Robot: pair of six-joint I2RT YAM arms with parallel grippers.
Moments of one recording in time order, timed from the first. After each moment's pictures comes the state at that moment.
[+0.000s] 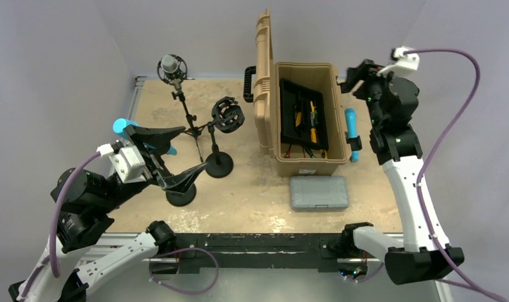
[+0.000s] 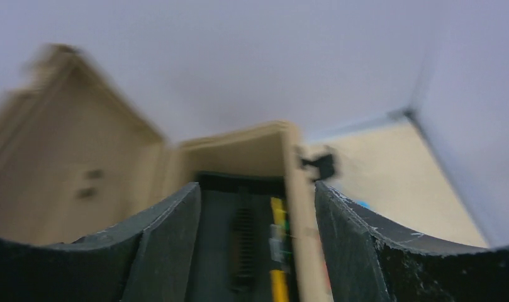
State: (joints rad) left arm -0.80 0.52 1.17 -0.37 0.18 0.12; right arm 0.01 1.10 1.25 -0.18 0.18 0.26
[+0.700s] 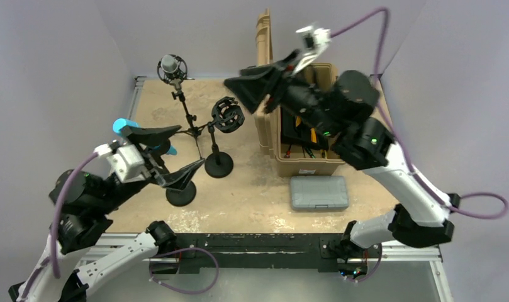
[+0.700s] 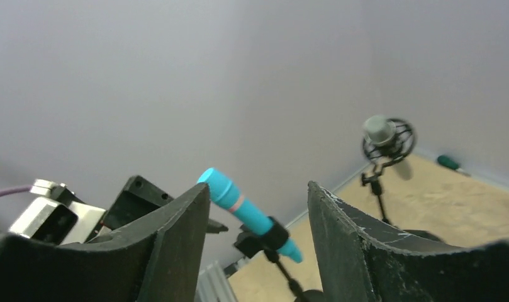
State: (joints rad) left arm -0.80 0.55 1.17 -0.39 0.14 0.14; right arm 0.96 1.33 1.90 -0.27 0.04 0.41
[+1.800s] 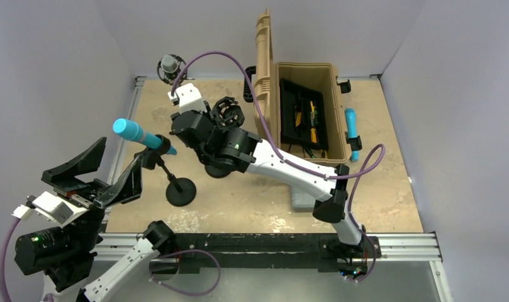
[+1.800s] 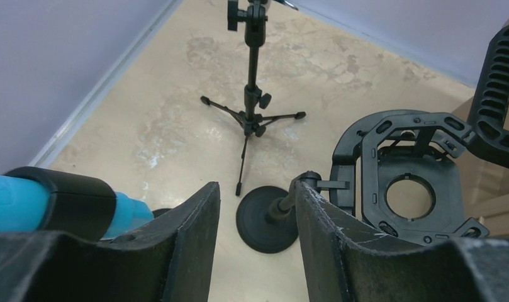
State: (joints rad) left arm -0.71 0.13 0.97 -0.16 -0.21 0.17; right arm 1.26 2.07 2.36 -0.73 0.79 0.27
